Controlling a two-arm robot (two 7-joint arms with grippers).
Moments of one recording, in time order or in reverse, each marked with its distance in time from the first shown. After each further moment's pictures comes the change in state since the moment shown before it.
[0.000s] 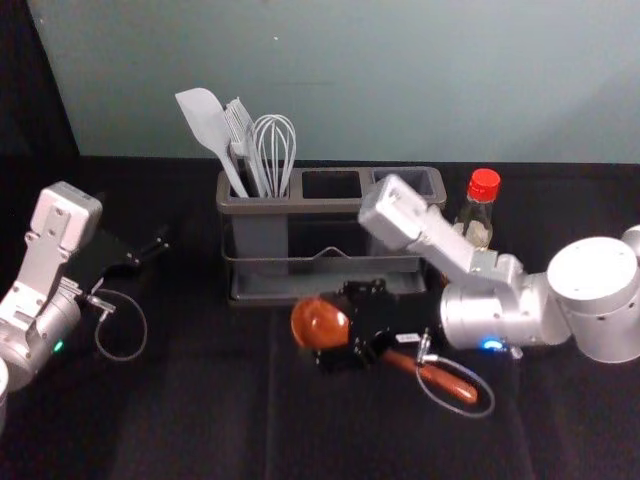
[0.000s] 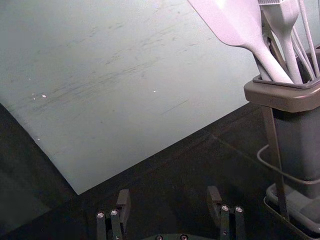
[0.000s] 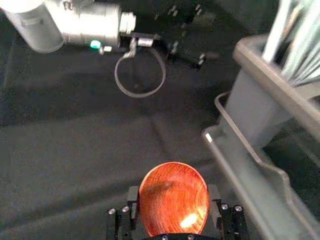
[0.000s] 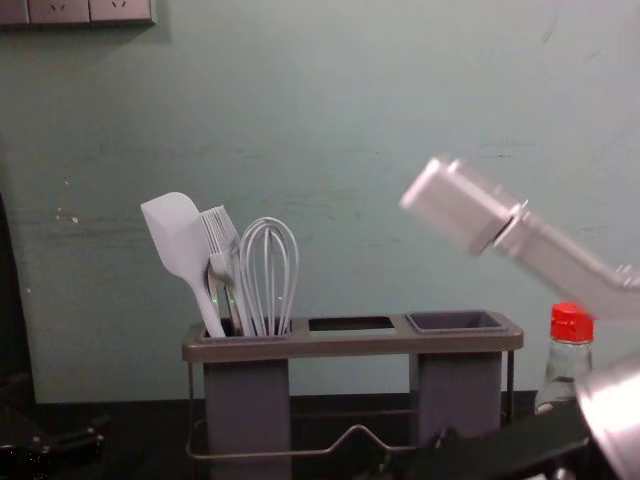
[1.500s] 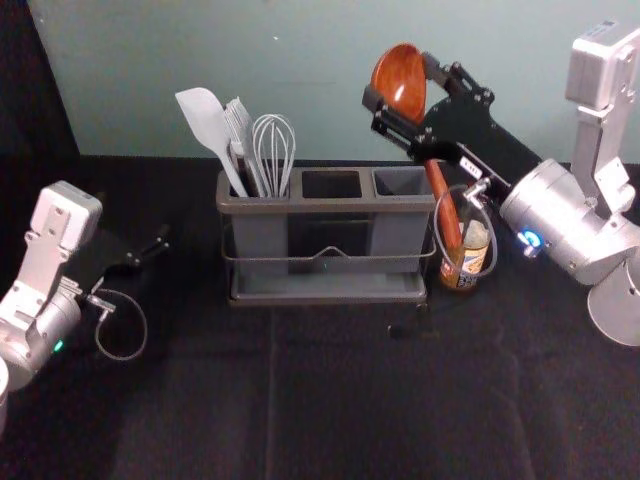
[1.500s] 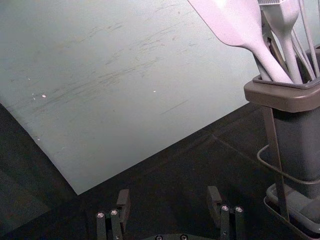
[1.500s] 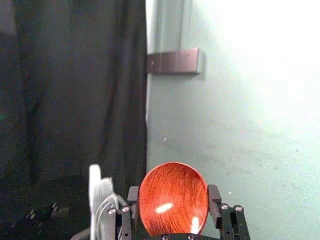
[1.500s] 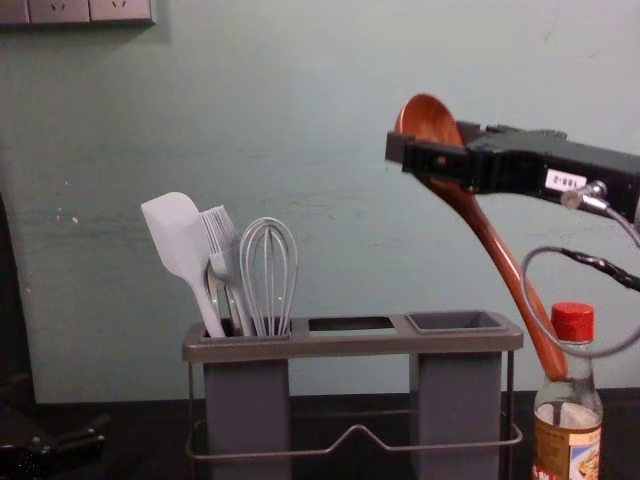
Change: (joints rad) left arm 0.000 0.000 0.000 0.000 0.000 0.000 0.000; right arm -0.174 -0.158 0.357 -0.037 0.130 -0.482 -0.383
